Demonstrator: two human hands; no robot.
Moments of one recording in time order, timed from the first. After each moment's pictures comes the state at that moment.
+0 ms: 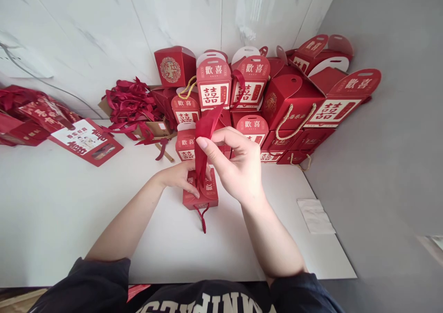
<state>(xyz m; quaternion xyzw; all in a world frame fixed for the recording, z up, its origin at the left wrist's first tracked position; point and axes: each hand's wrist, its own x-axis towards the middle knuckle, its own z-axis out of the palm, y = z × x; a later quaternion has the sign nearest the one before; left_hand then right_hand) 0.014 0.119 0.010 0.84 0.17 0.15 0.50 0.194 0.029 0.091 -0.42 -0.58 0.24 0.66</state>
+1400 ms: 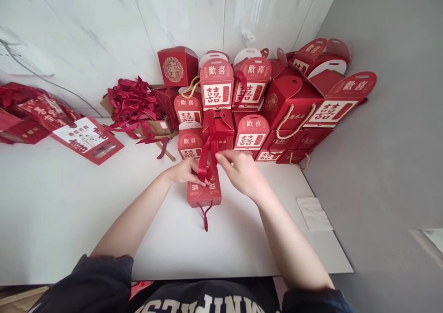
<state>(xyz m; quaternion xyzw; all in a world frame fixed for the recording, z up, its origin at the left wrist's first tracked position) 0.014 0.130 -0.021 0.78 0.18 0.18 0.57 0.226 0.036 0.046 -0.54 -0.69 0.29 0.38</state>
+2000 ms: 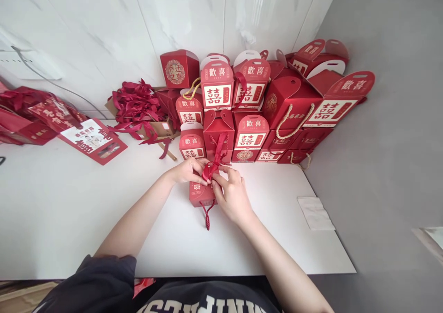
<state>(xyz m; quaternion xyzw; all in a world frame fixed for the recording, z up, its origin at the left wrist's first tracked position) 0.014 0.131 -0.029 0.80 0.18 0.18 0.54 0.200 -0.002 -0.031 -0.57 -0.72 0.14 0.37</state>
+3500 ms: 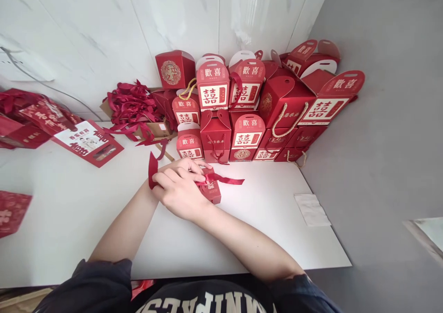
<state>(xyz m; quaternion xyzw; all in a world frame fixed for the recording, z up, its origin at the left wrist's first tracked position) -0.029 0.054 -0.013 0.76 0.45 0.41 0.23 0.100 0.027 -0.001 -0.33 -0.87 -0.09 0.35</state>
